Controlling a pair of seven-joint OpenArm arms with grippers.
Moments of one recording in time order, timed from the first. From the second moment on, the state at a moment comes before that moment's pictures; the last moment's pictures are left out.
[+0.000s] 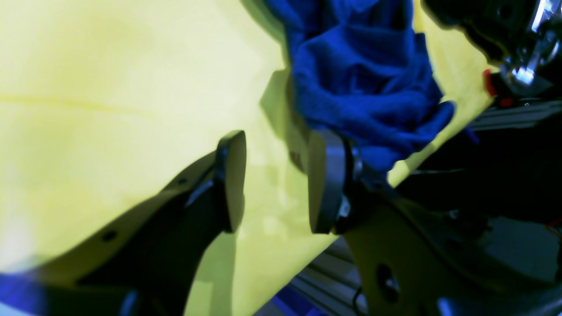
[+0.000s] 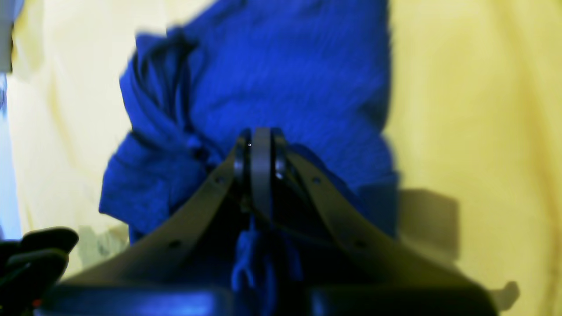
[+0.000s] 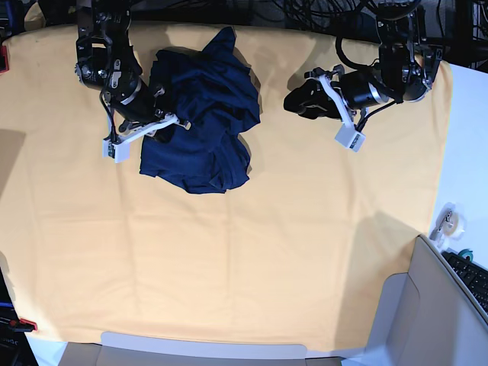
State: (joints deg) left arm 15.5 -13.3 -8.7 107.9 -56.2 -21.6 70.3; right arm -15.0 10.9 -3.8 116.3 34.5 -20.2 -55.4
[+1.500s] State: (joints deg) left arm 15.4 -15.7 -8.7 107.8 -56.2 -21.6 70.3; right arm -3.1 16.7 19.8 84.8 68.0 1.1 -54.7
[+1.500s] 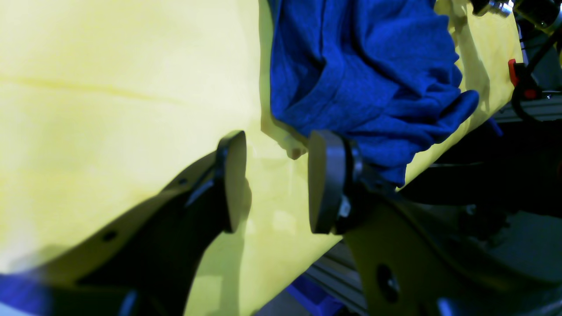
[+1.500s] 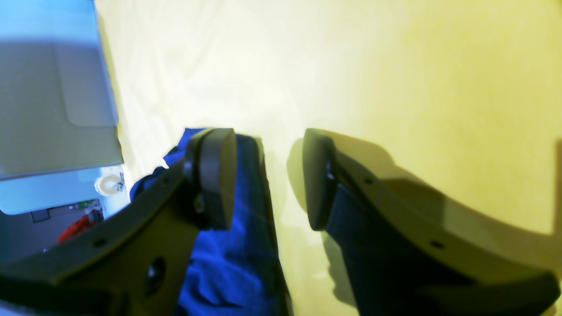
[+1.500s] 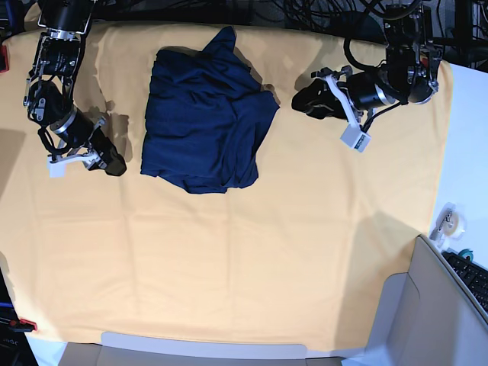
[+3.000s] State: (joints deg) left arm 17.6 -13.5 -8.6 107.2 -62.9 -21.4 75.5; right arm 0.9 9.3 9.2 85.3 56.9 1.3 -58.9
